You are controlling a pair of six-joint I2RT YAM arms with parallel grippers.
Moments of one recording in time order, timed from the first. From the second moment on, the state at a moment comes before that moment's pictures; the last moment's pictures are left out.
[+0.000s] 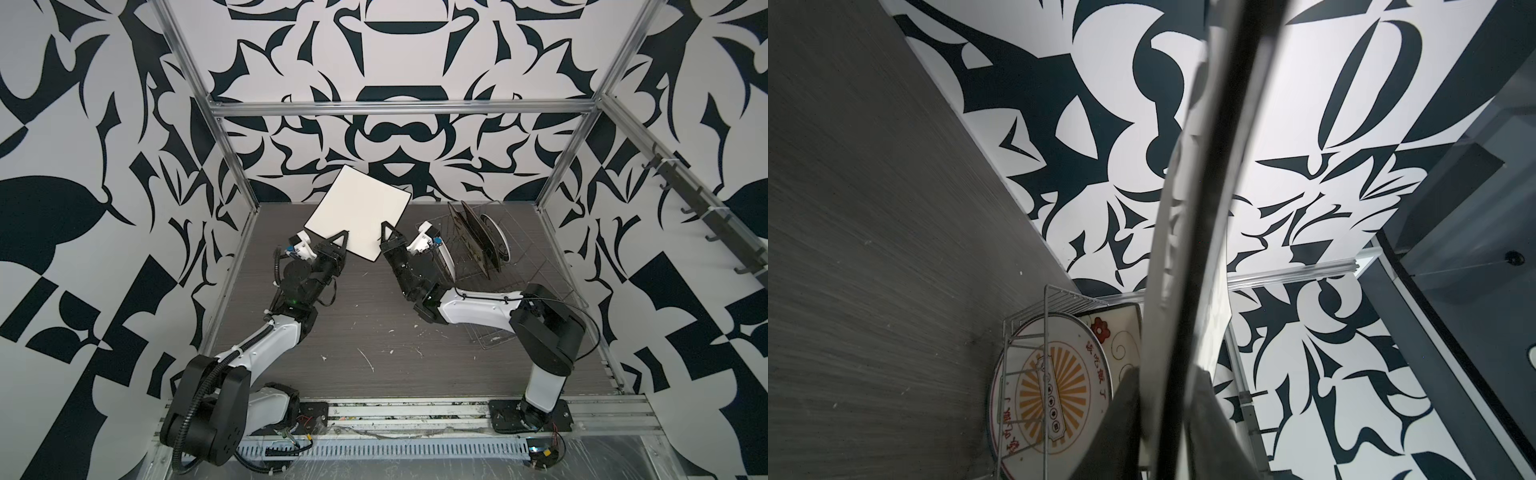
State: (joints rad) left arm -0.32 1.22 0.52 0.82 0.17 -1.47; right arm 0.91 1.81 1.08 0.97 0.52 1.18
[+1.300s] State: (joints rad) left arm -0.31 1.23 0.46 0.92 0.17 -1.51; right arm 0.91 1.69 1.03 0.87 0.42 1.33
